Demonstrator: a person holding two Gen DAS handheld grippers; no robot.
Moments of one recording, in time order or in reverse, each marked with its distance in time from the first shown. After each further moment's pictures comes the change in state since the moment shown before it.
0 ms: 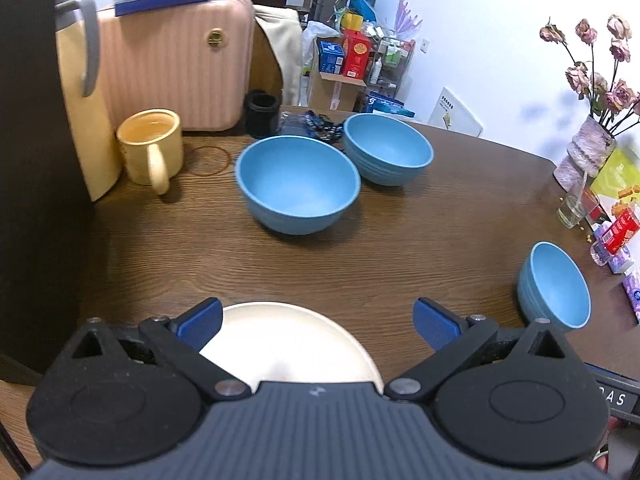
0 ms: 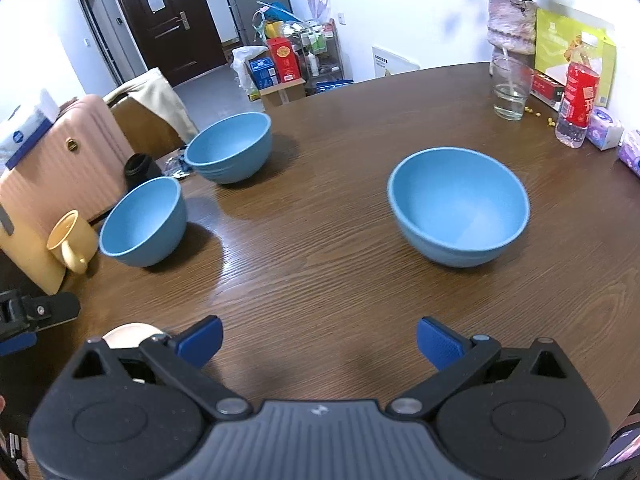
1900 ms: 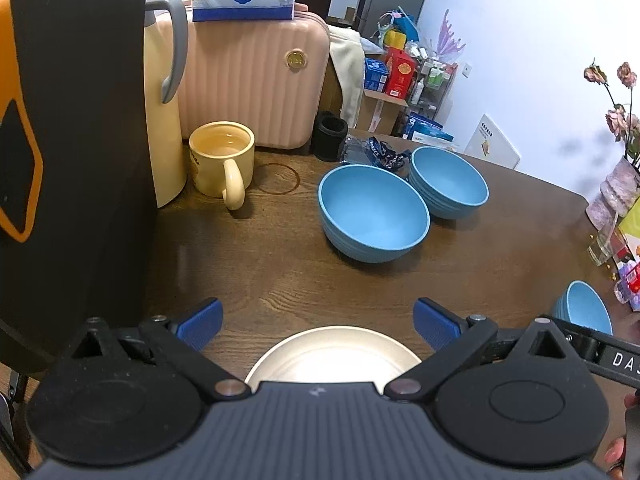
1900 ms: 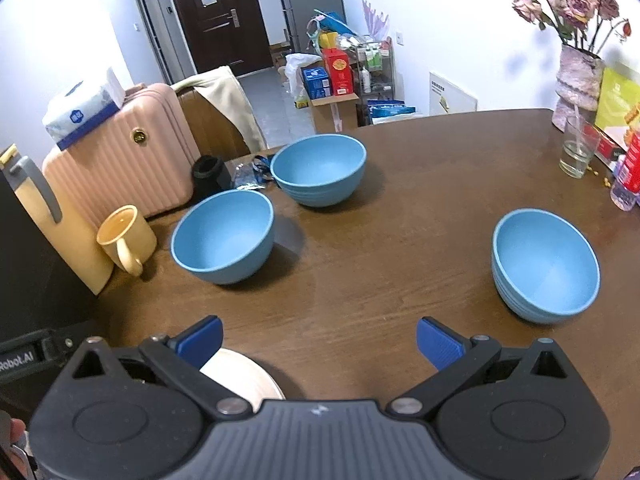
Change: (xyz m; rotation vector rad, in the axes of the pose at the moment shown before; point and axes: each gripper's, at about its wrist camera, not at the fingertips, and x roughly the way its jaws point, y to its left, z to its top) left arm -0.021 0.059 0.023 -0.090 -0.032 0.076; right arm -0.007 0.095 0.035 -0.130 -0.031 0.068
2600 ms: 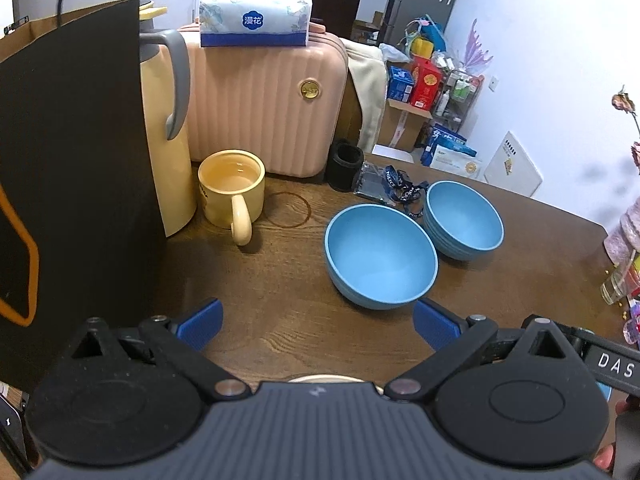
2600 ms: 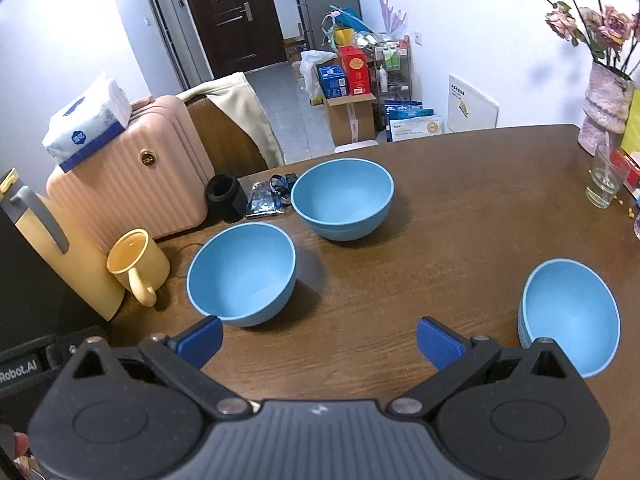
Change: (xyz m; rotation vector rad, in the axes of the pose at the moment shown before) left arm 0.006 -0.019 0.054 -0.057 0.002 0.072; right arm 0.021 0.013 0.066 -0.021 0.026 0.033
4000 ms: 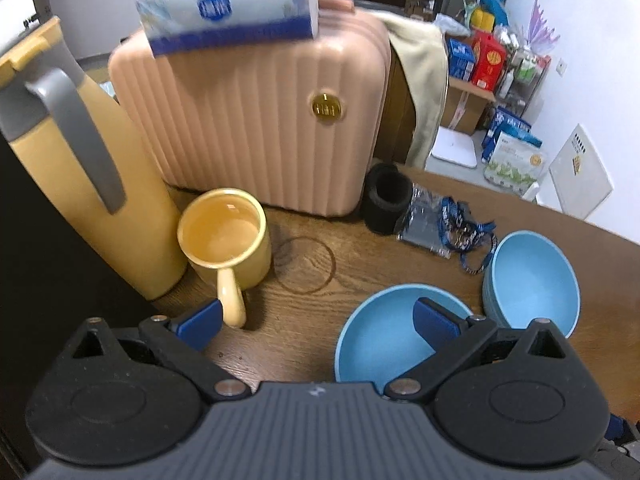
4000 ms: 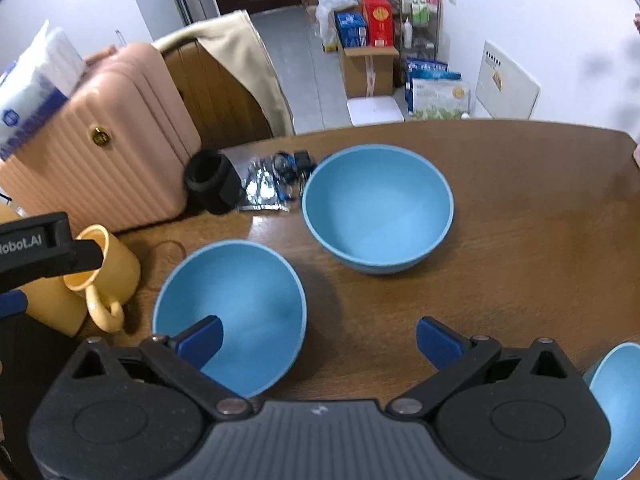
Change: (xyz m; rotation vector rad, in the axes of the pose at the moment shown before) left arm 0.132 -0.029 0.113 -0.038 0.121 0.177; right arm 0.139 0.026 0.082 -0.068 0.193 -0.015
